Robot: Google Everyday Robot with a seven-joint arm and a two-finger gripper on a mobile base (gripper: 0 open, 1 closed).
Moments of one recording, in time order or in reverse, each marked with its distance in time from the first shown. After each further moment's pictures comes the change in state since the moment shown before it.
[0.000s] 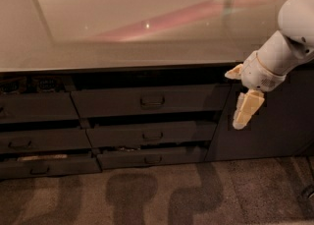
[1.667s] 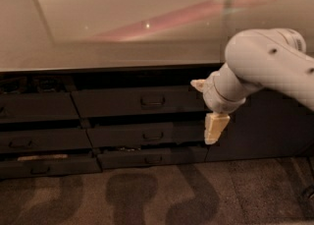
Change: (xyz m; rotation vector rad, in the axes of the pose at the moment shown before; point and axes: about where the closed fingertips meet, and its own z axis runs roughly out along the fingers) arm -0.076 0.033 0.049 0.164 0.106 -0.302
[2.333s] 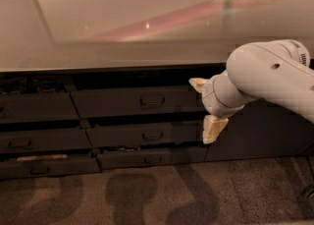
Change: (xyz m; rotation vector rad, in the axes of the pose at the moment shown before) arm -0.003 -0.004 -0.001 0.117 0.007 -0.052
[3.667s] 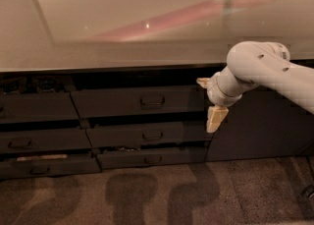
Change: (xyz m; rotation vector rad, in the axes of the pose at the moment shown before) arm 0.066 -0.034 0.080 -0.072 -0.019 0.073
